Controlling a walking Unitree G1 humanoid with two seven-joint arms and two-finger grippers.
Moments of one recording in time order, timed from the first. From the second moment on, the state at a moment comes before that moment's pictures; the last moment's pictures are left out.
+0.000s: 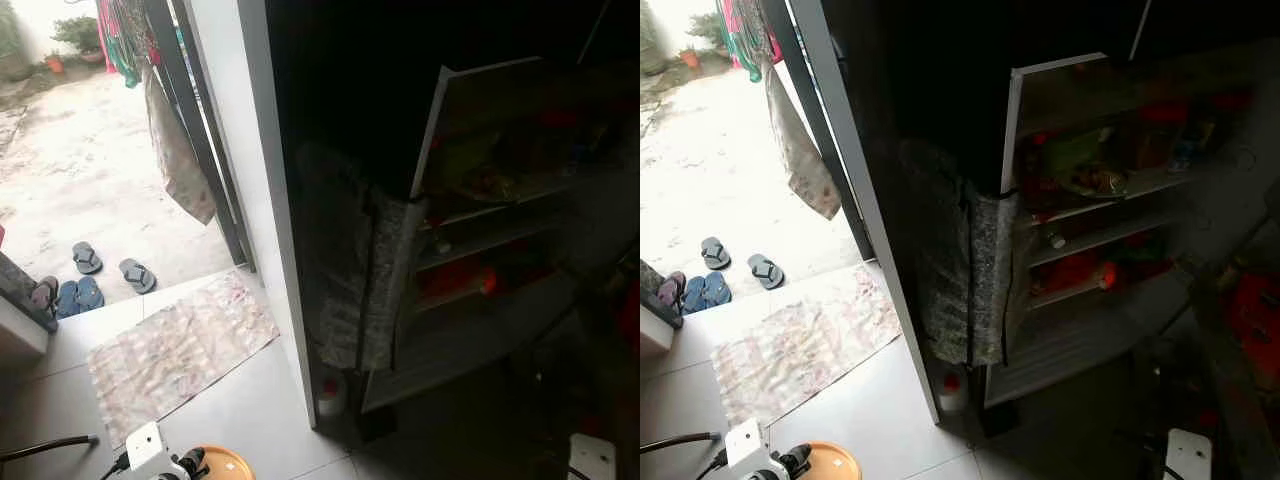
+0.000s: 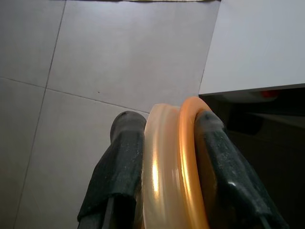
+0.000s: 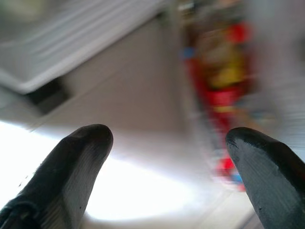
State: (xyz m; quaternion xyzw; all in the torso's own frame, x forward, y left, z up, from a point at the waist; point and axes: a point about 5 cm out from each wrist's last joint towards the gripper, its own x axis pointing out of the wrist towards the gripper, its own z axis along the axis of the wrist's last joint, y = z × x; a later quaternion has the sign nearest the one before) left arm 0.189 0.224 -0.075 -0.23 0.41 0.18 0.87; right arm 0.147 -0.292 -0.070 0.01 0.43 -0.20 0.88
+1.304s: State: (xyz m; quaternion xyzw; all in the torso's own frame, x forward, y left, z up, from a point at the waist) left arm 0.187 0.226 -0.075 -0.21 0.40 0.19 0.87; right arm 0.151 -0.231 -0.089 0.06 0.47 -0.07 0.88
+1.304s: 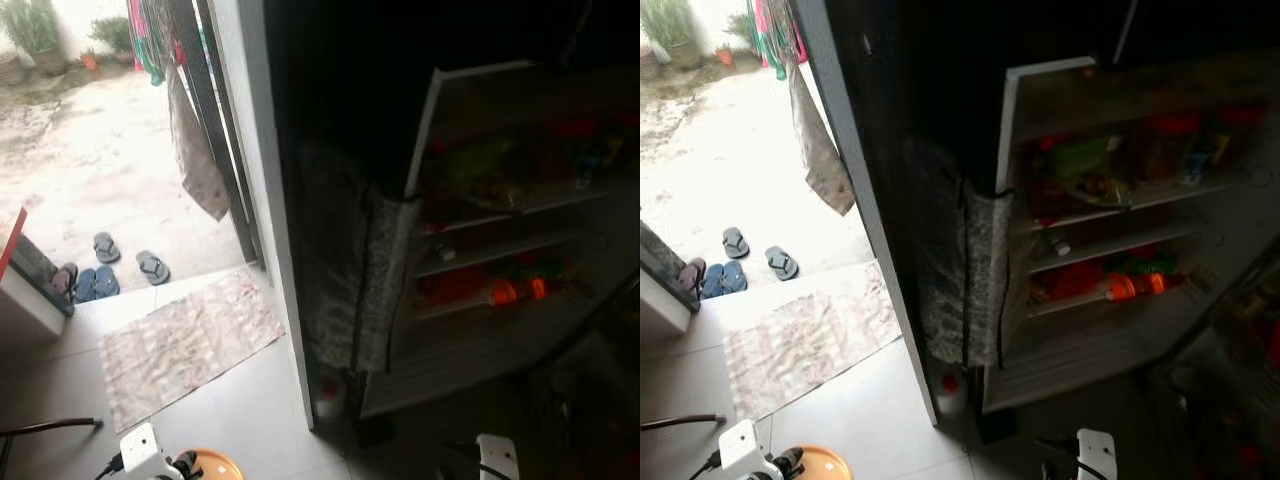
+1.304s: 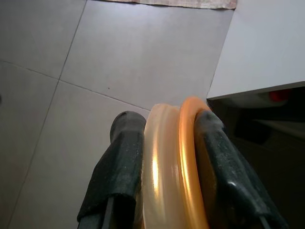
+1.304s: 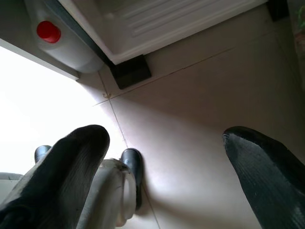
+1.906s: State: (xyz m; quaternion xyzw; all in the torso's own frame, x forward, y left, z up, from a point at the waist) left arm 0.178 0.230 -0.079 -0.21 0.41 0.20 0.86; right arm 0.156 -0.227 -0.088 0.06 0.46 -0.06 0.88
